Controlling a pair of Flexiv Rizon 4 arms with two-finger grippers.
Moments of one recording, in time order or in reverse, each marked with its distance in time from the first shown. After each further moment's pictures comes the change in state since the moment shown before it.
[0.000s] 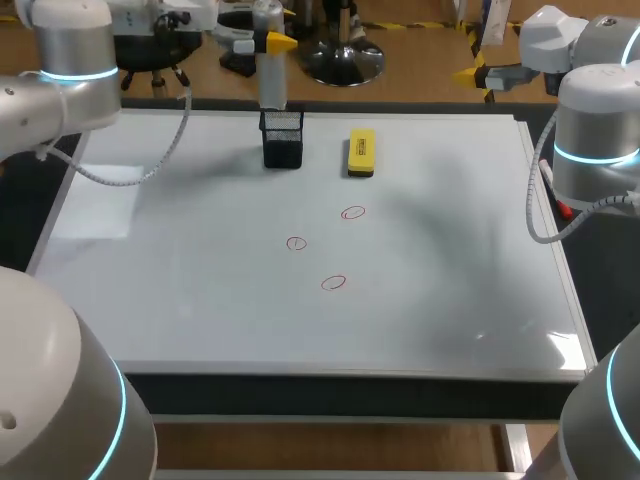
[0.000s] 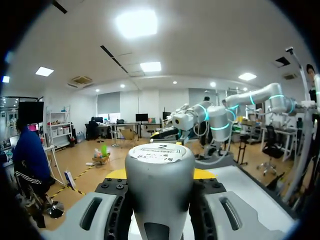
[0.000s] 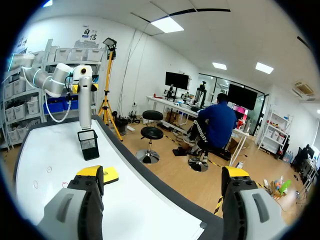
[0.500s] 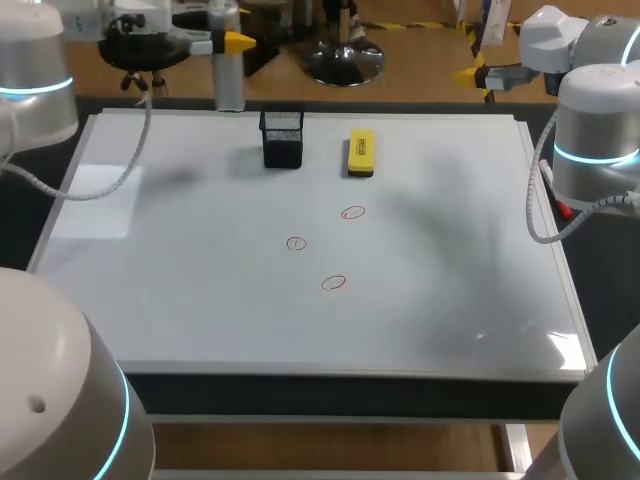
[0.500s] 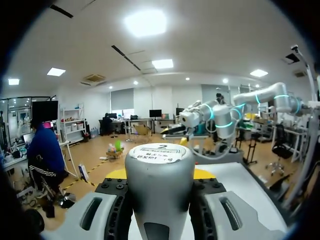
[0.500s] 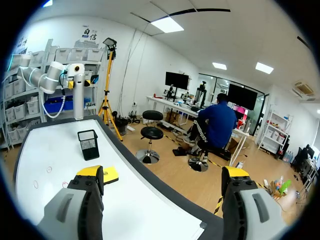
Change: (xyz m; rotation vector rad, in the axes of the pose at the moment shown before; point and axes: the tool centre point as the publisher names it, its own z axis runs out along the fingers) left arm 0.012 -0.002 -0.072 -0.045 -0.136 -0.009; right arm 0.000 0.000 0.000 0.000 0.000 0.000
